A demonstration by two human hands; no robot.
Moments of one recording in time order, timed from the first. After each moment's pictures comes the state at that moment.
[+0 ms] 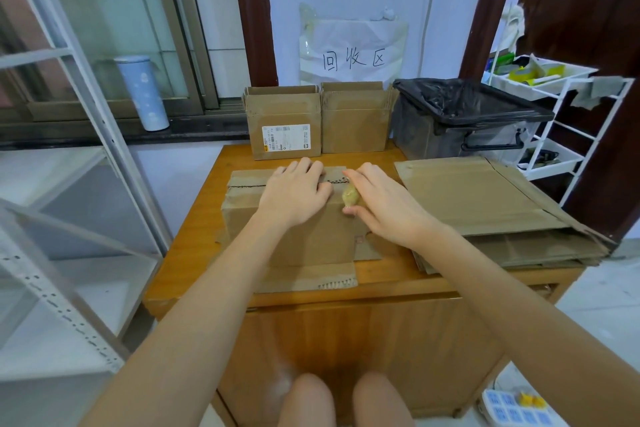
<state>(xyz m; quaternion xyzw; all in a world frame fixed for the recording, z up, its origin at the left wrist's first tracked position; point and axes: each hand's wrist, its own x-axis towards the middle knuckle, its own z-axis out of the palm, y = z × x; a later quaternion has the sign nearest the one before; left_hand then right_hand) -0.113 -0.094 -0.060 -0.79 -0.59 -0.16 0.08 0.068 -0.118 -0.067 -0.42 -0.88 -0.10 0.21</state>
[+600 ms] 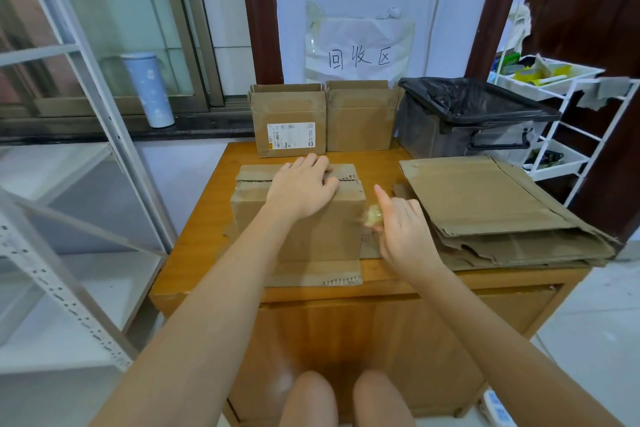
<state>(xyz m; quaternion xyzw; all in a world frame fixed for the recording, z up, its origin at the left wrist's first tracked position) -0.113 -0.088 -0.058 -0.79 -0.60 -0.16 0.05 0.069 -0.144 -0.118 -0.46 -0.79 -0.16 0.38</state>
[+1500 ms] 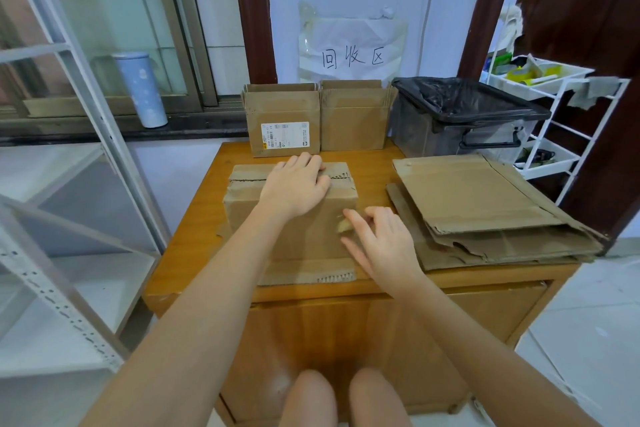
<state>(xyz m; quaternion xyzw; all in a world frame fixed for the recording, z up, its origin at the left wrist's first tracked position) -0.113 -0.088 -0.058 -0.79 -0.59 -0.15 0.06 0.064 -0.138 -0.150 -0.41 -0.79 -0.25 0.38</state>
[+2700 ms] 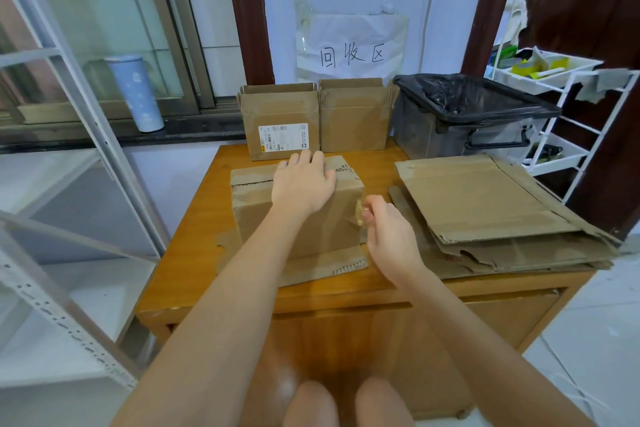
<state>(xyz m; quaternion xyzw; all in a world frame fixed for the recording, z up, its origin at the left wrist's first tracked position) -0.090 -0.064 -0.059 -0.74 -0.66 -0.15 0.09 0.061 -0.121 -0.128 -0.57 -0.73 0.03 0.39</state>
